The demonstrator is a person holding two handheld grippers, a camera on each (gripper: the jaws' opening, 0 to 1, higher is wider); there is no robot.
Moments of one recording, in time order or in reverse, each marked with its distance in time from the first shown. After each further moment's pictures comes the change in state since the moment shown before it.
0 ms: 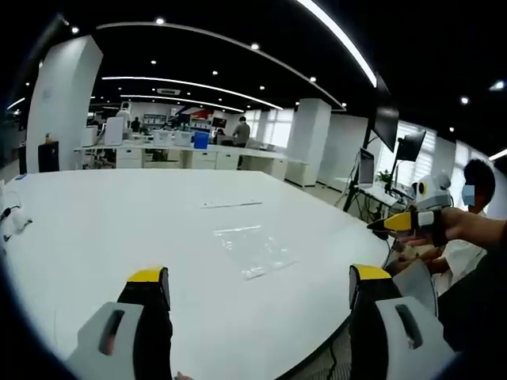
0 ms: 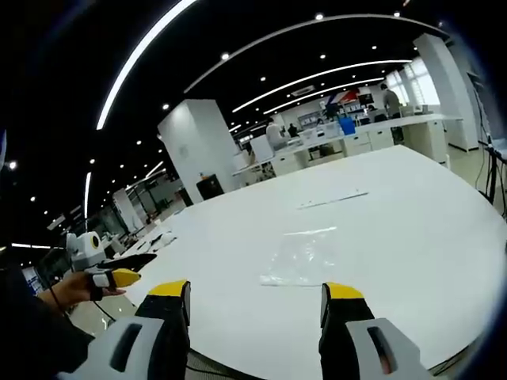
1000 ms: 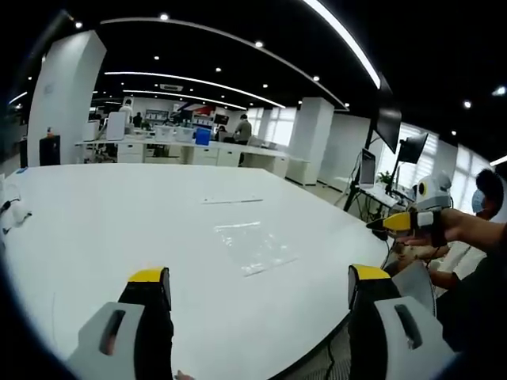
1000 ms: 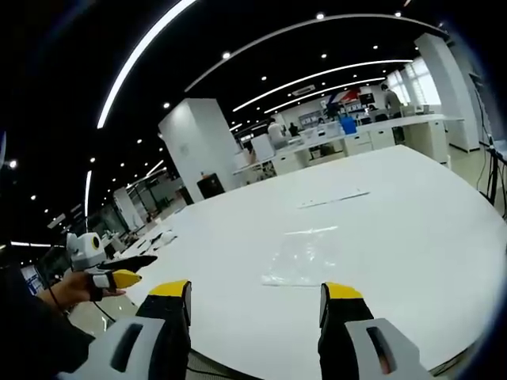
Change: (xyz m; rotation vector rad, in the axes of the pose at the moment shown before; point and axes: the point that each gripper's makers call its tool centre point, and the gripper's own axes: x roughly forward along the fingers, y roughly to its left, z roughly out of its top) left arm 0.000 0.002 -0.005 -0.024 0.015 0.005; right arm 0.003 0.000 -0.001 -0.009 0.012 0.003
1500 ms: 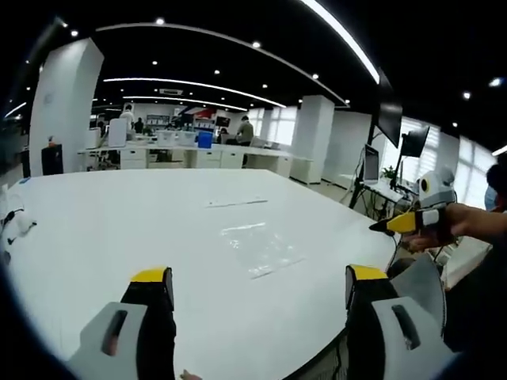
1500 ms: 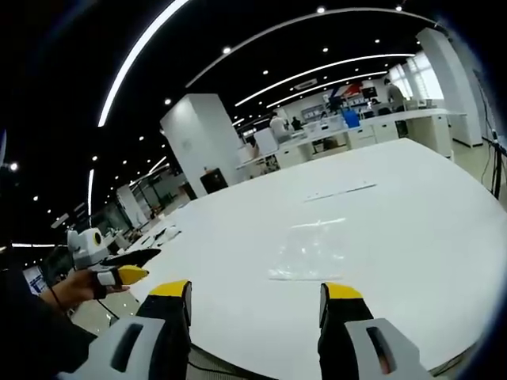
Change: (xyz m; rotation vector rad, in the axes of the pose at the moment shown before) left arm 0.001 0.007 0.004 0.050 -0.022 0.038; right arm 0.010 0.010 -0.010 0.012 0.030 0.025
